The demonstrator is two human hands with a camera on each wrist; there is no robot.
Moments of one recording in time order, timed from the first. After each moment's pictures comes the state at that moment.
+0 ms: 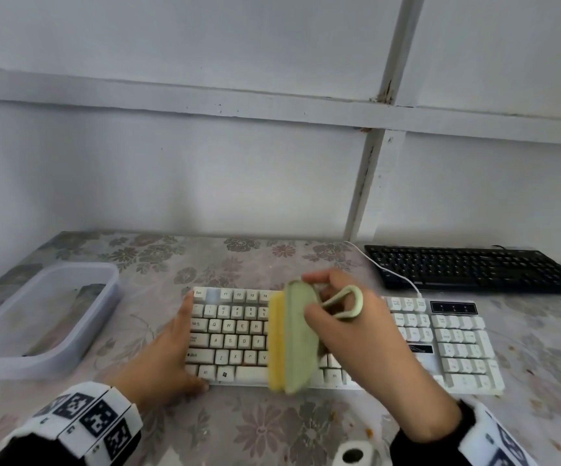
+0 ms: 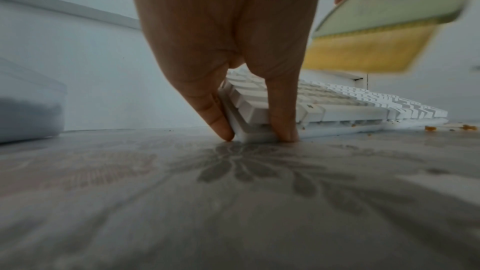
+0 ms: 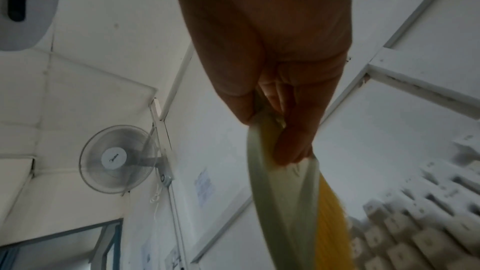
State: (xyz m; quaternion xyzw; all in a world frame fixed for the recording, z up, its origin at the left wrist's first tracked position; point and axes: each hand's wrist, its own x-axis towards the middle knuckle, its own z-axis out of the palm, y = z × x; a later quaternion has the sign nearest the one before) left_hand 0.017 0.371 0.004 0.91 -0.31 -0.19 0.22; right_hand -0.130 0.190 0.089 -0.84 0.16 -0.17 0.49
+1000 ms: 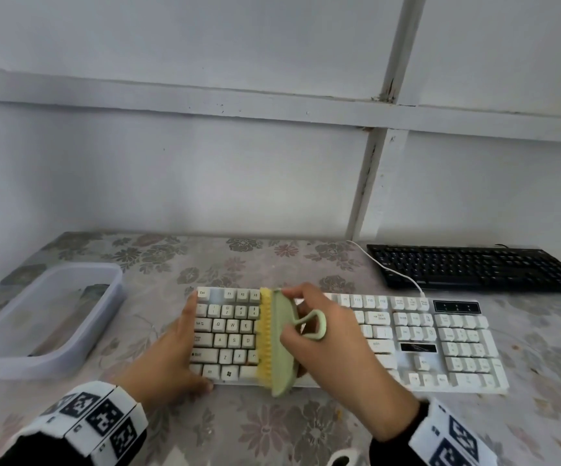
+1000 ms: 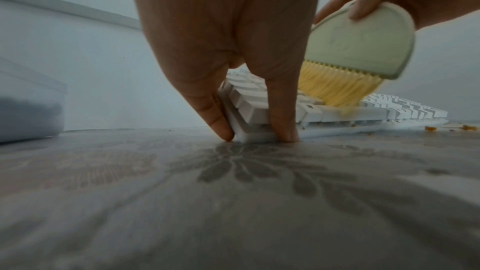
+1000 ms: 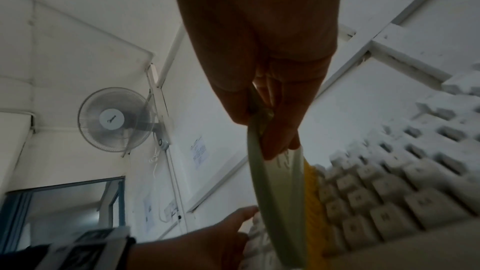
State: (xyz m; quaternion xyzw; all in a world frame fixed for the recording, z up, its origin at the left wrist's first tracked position) left_hand 0.022 0.374 -0.004 0.90 -0.33 -0.18 0.24; right_hand -0.118 0.203 0.064 -0.85 0.13 -0.13 0.49
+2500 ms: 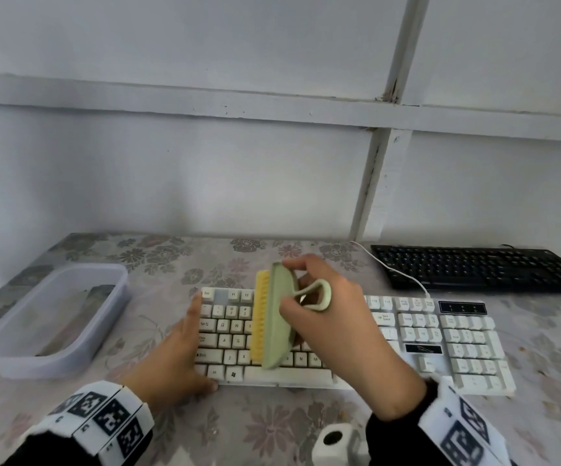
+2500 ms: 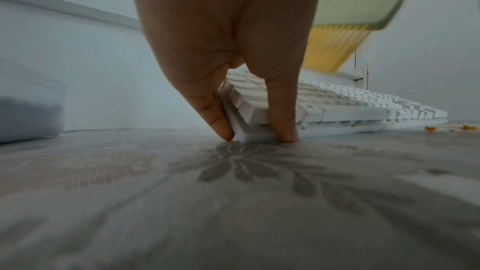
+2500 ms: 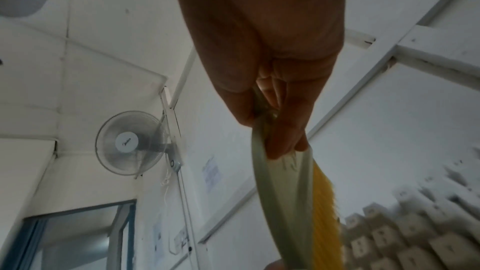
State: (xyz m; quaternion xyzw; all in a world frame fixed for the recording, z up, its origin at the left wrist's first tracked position) left_hand 0.025 0.374 -0.008 0.90 -0.32 -0.18 0.24; right_hand -0.107 0.207 0.091 -0.85 0.12 -0.18 0.48
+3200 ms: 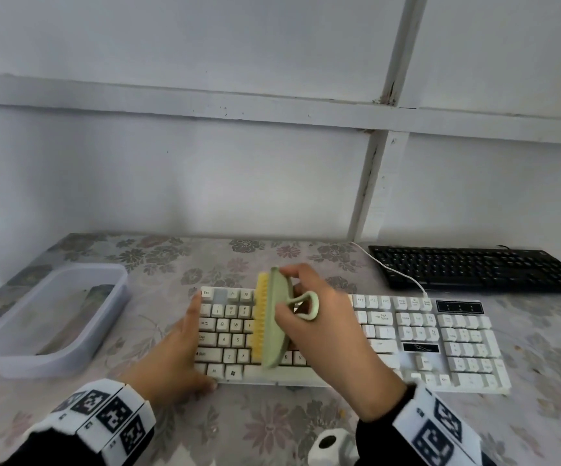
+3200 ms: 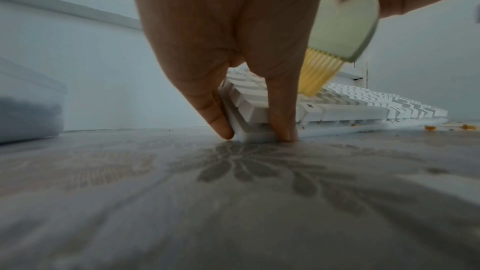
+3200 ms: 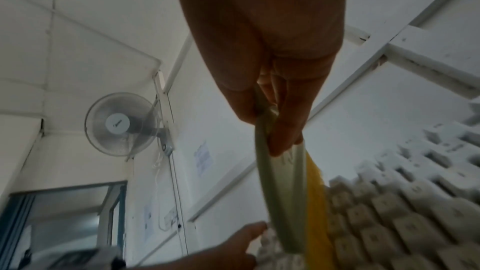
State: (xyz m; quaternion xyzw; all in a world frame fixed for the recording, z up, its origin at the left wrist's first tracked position) left_hand 0.025 0.374 -0.008 0.90 -0.33 -0.17 0.25; right_hand -0.106 0.210 0.074 -0.85 0.11 -0.18 0.48
